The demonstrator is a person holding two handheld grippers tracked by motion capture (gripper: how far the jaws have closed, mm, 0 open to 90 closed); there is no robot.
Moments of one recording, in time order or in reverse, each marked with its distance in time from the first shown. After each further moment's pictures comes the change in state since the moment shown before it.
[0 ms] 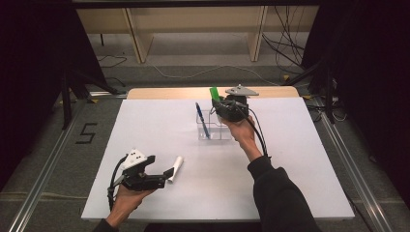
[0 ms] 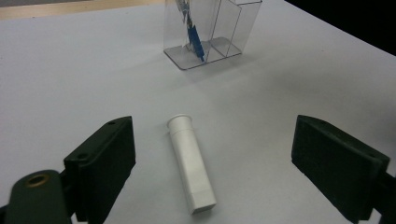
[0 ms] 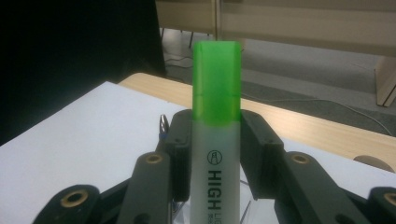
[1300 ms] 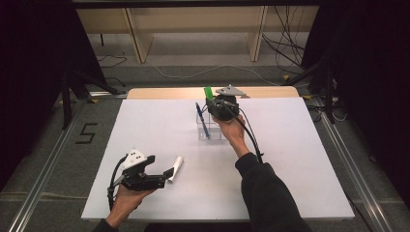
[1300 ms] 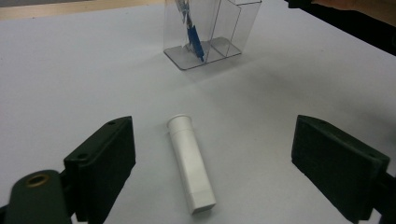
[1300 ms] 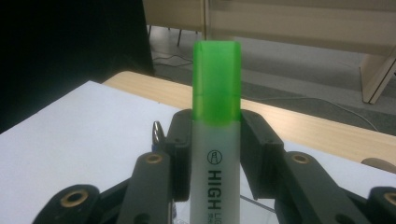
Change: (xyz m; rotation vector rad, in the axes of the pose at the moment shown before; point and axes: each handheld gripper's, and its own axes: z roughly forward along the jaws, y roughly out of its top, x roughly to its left) left arm 0.000 0.000 0.000 -0.001 -0.001 0.000; right arm 0.012 -0.005 0.032 0.004 -0.057 -0.001
